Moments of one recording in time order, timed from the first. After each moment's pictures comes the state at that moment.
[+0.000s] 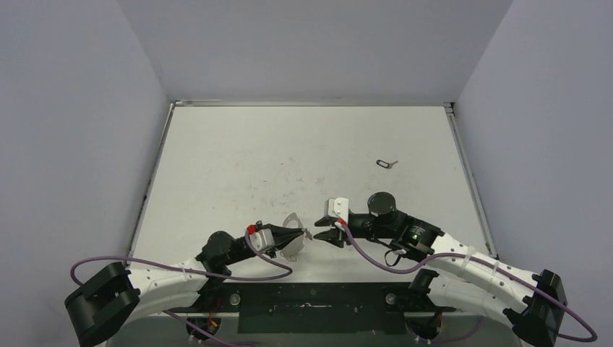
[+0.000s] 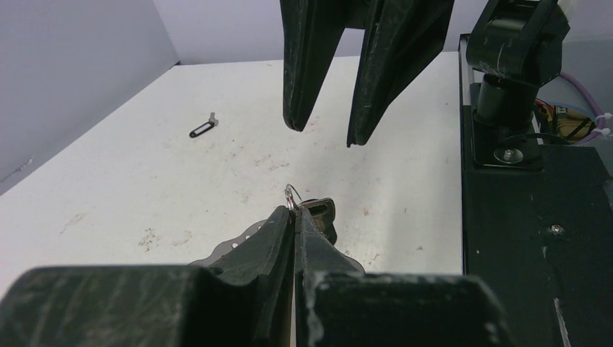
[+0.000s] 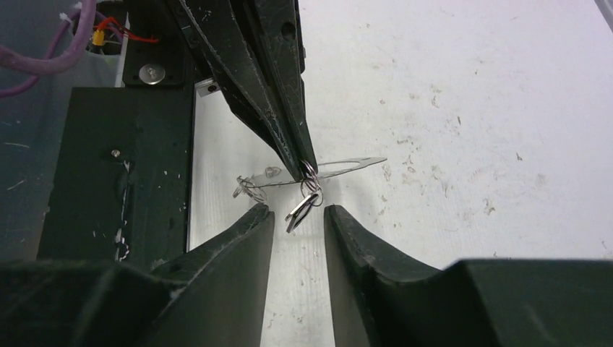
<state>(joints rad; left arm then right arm) -0.93 0.93 0.04 1.06 0.34 0.09 0.93 0.89 0.64 -0.10 -0.49 -0.32</state>
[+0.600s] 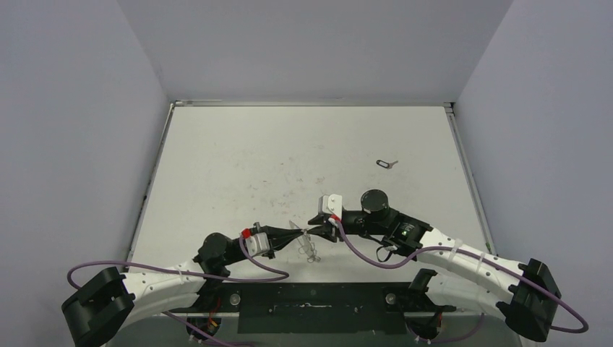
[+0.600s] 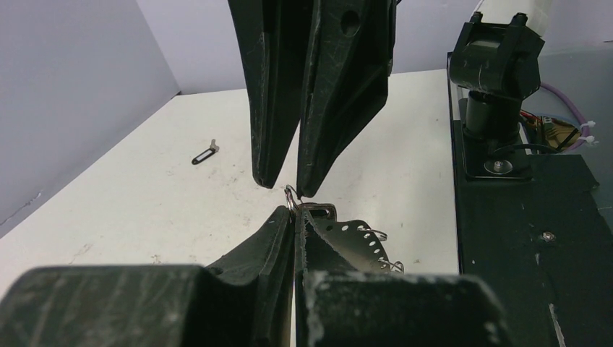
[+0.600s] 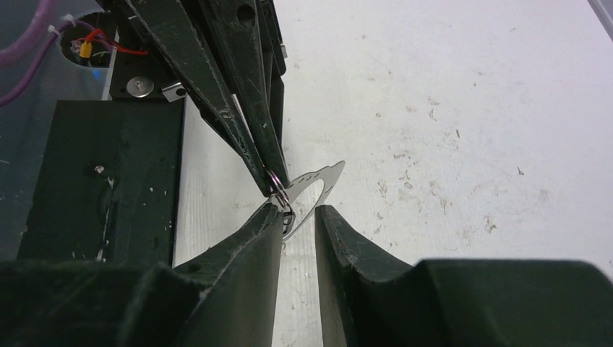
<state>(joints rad) -0.93 0.88 0.03 1.08 0.38 0.11 0.91 0.98 0.61 0.06 -0.53 -0.30</state>
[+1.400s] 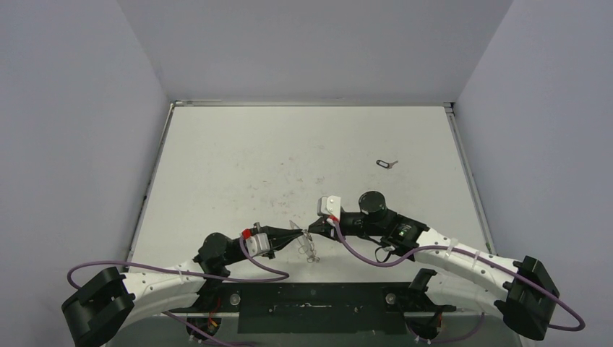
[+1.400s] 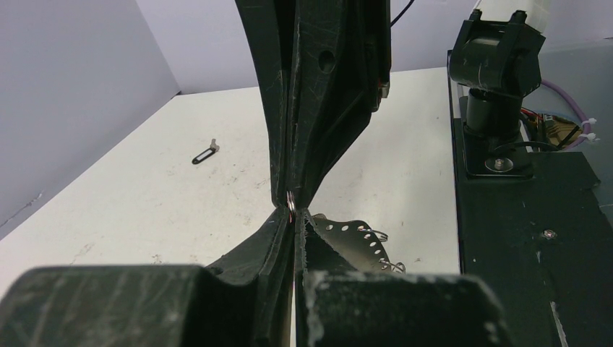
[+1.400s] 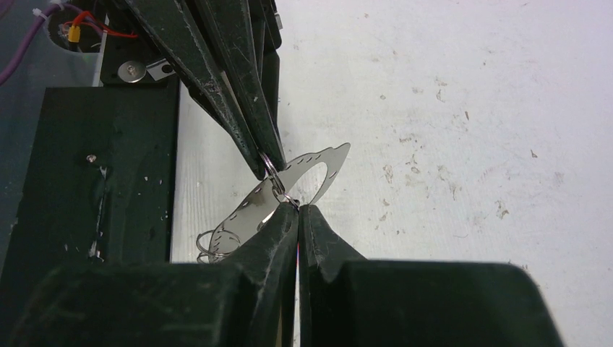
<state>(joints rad) -0.93 0.88 0.03 1.08 0.39 0.12 0.90 1.00 0.58 0.08 -0.52 -0.30</state>
